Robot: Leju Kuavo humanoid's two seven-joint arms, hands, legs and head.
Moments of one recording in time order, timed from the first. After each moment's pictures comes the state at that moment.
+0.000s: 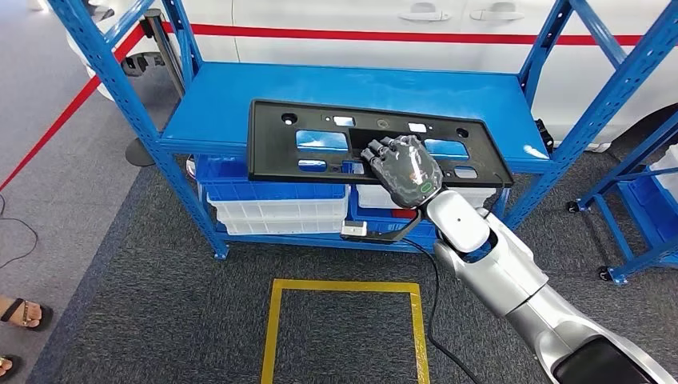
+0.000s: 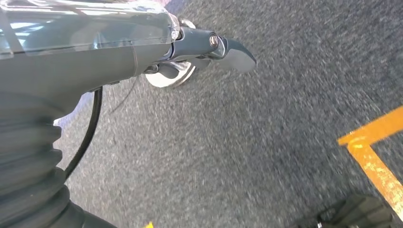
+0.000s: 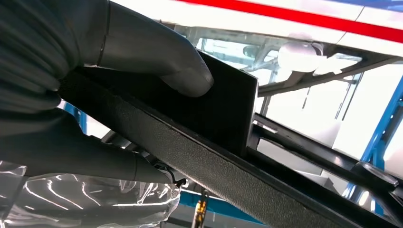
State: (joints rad) left arm -0.11 -0.15 0.65 -0.20 -1.47 0.25 -0.06; right arm -0.66 -0.30 0.67 -1.38 1.32 -0.35 -0.10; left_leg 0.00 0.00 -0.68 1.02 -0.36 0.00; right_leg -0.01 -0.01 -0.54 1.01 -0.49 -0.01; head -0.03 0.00
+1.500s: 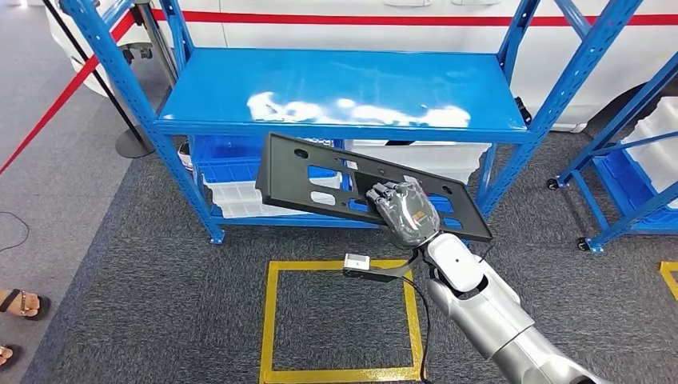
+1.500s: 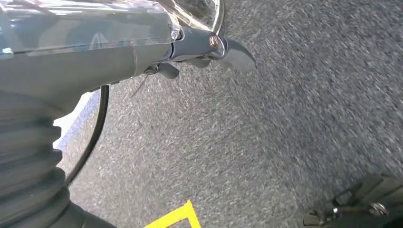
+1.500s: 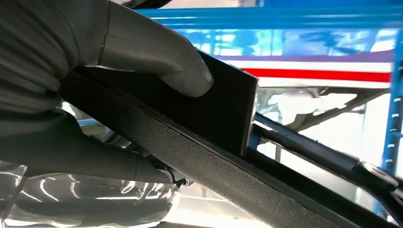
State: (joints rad) left arm -0.07 -0.15 0.66 -0.20 -1.47 0.18 -0.02; right arm -0.47 -0.23 0.57 -1.31 1.21 -0.47 -0.16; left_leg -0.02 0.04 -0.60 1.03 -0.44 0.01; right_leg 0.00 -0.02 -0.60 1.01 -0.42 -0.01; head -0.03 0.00
